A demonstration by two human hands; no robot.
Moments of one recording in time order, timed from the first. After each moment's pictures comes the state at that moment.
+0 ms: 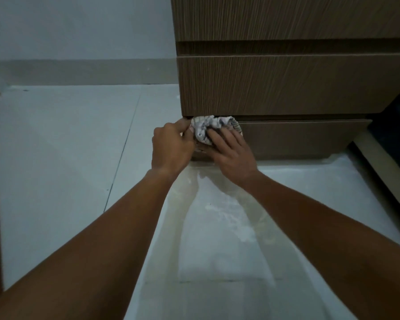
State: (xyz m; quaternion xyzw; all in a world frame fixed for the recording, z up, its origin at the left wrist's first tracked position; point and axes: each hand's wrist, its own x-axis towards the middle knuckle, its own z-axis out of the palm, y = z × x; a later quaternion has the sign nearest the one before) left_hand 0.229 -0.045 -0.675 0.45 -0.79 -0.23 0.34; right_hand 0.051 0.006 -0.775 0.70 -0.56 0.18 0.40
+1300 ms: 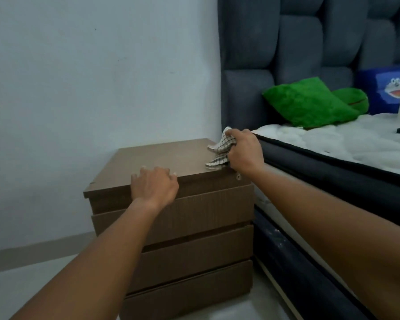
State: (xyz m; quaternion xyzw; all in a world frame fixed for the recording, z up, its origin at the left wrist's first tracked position) left_hand 0.076 0.024 -0.334 0.39 -0.88 0.03 0.28; right_hand -0.133 0.132 -0.304 0.40 -0.78 0.42 0.24
